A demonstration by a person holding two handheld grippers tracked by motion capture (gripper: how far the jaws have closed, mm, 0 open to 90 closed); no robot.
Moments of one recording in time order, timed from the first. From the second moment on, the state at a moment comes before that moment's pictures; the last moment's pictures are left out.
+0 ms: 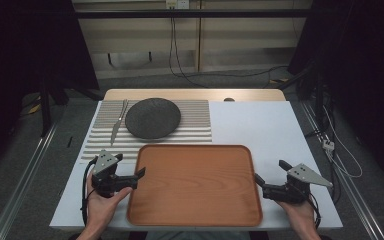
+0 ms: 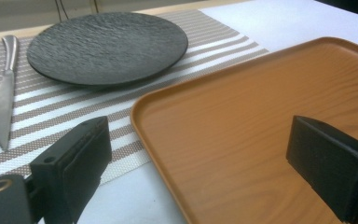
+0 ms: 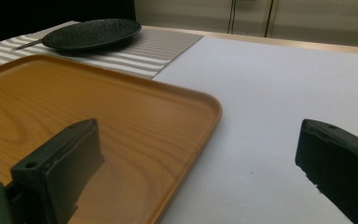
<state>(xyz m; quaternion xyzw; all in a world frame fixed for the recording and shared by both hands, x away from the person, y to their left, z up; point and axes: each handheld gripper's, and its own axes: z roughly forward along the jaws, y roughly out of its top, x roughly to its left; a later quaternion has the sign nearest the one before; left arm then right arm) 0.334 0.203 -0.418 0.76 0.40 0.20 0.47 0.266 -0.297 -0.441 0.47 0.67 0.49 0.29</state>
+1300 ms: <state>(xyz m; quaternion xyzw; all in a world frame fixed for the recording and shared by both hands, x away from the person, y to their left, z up) 0.428 0.226 -0.398 0.78 0.46 0.18 0.38 0.274 -0.291 -0.446 0.47 0.69 0.48 0.26</state>
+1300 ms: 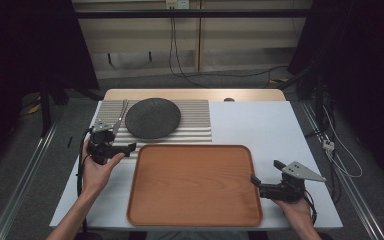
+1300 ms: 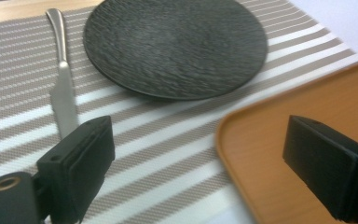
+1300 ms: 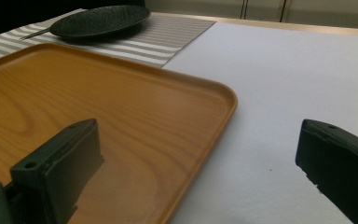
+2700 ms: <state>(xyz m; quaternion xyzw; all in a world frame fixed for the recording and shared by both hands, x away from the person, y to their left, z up) 0.577 0.252 -0.421 0.74 0.56 0.20 0.30 0.274 -0.289 -0.446 0.47 0.69 0.47 0.26</state>
